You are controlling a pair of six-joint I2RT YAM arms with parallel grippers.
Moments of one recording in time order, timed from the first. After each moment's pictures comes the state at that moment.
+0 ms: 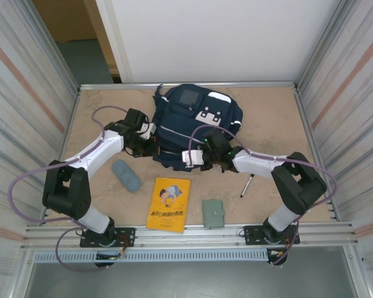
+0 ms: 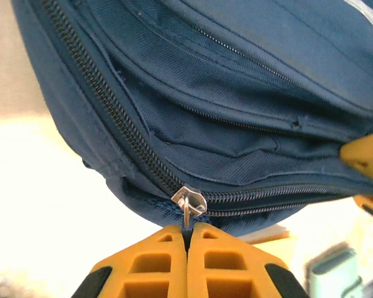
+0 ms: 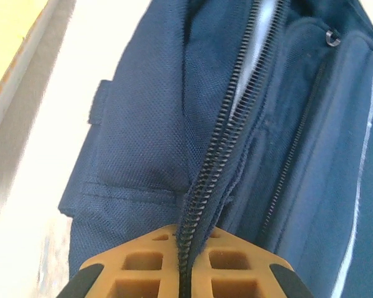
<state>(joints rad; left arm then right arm) -0.36 1.55 1.13 -0.75 0.36 -0.33 0.66 1.60 0.85 -0.03 -0.26 -1.06</state>
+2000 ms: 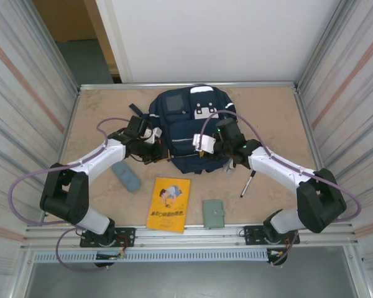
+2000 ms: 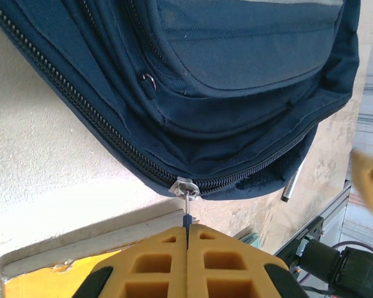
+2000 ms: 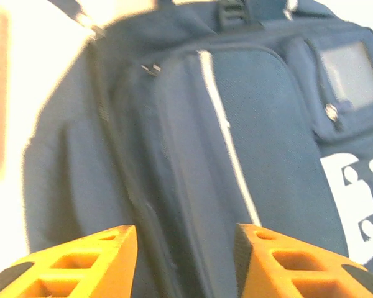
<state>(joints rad) -0.40 1.51 0.98 -0.52 0.58 -0.59 0.63 1.42 0.93 -0.26 -0.21 -0.84</state>
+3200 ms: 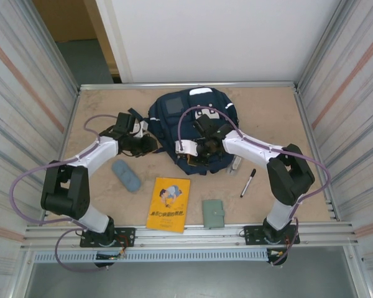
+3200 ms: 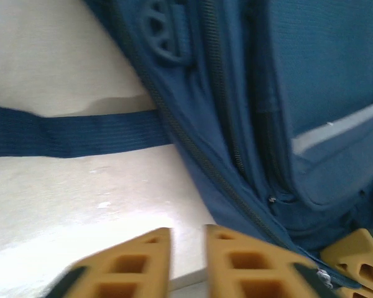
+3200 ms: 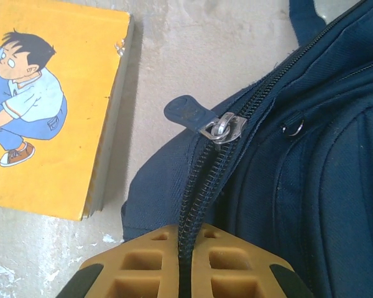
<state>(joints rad) -0.29 1.53 0.97 -0.44 0.50 -0.51 0.69 1.74 1.26 -0.65 -0.36 -0.82</state>
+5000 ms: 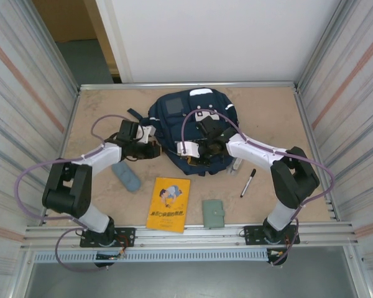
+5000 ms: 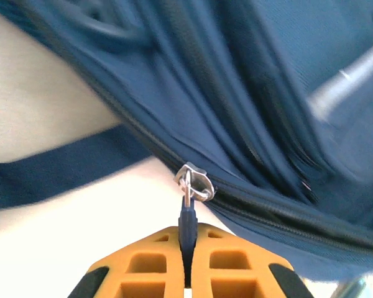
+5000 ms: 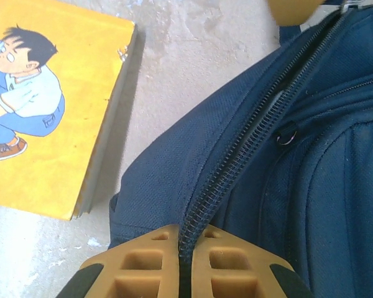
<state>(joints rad) -0.26 1.59 0.88 -0.26 0.51 -0.29 0.69 1.69 1.17 -0.54 -0.36 -0.91</state>
